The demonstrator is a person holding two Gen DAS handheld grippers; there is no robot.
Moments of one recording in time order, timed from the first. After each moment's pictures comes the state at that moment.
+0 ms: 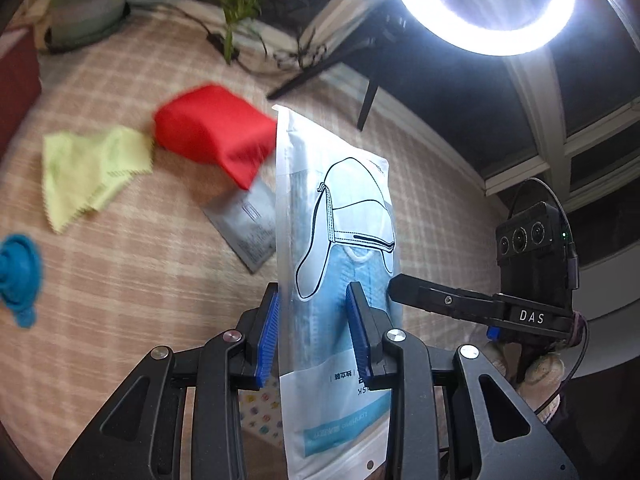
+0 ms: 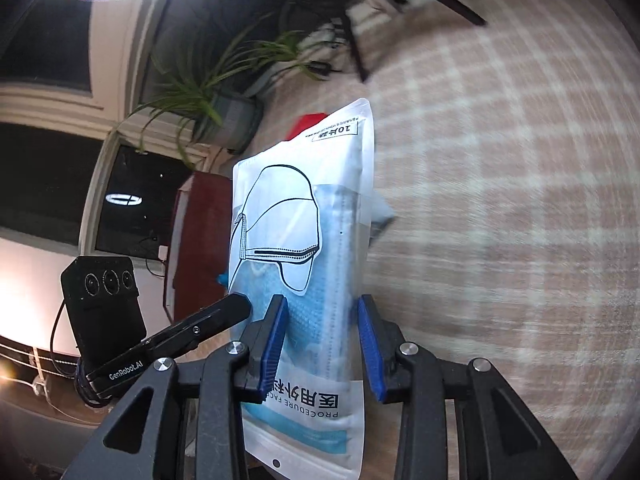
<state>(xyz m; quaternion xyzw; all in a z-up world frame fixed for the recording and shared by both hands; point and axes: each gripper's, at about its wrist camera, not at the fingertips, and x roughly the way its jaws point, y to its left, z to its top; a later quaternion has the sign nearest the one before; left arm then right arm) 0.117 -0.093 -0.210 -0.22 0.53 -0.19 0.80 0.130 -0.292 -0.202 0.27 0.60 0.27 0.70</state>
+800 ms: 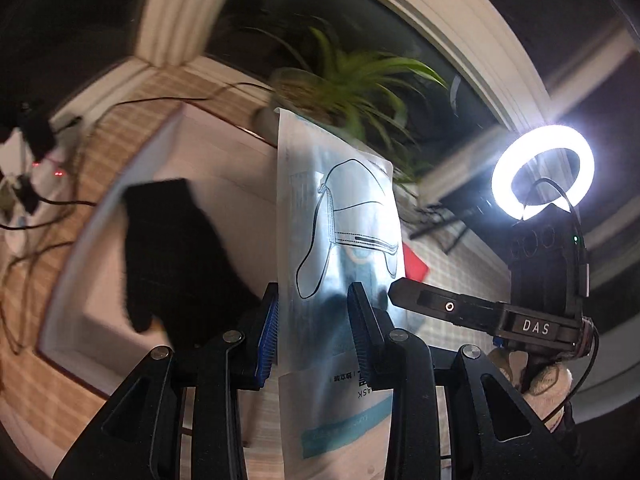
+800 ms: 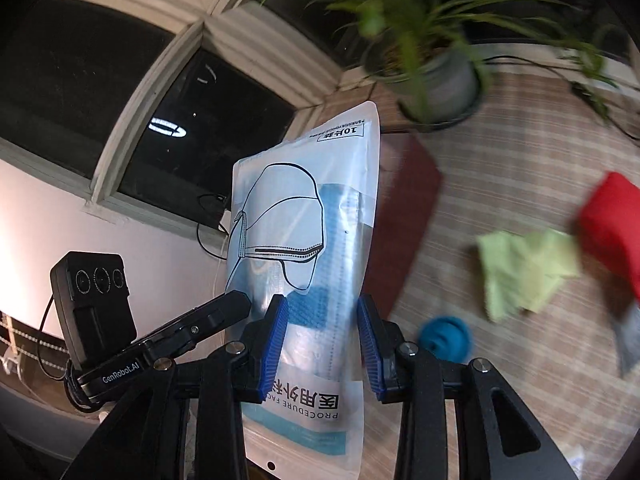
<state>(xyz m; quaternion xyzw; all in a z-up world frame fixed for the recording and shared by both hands) 0.073 0.202 -0.134 -0.27 0.46 -0.06 0.85 0.163 0.046 -0.127 0.17 0.59 0.38 0.70</state>
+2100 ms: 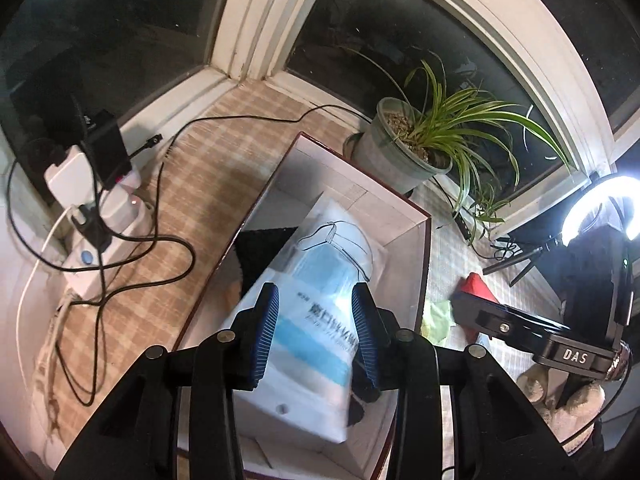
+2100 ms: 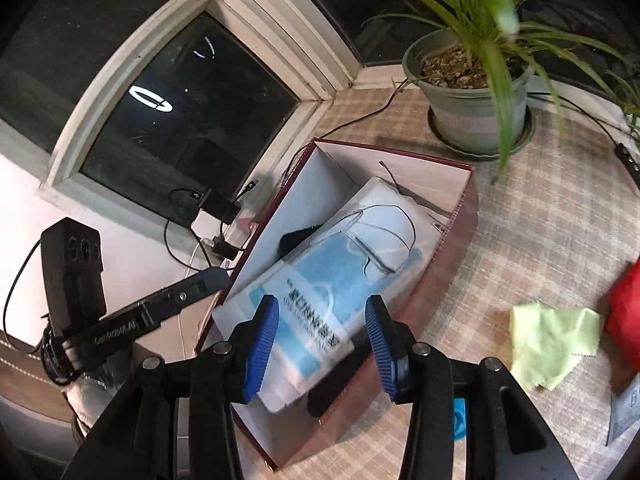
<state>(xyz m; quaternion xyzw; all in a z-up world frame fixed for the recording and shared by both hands) 0.089 0.287 -0.153 -0.25 0.46 0.03 0.85 0.189 0.128 -0.143 0.08 0.58 0.37 0.72</state>
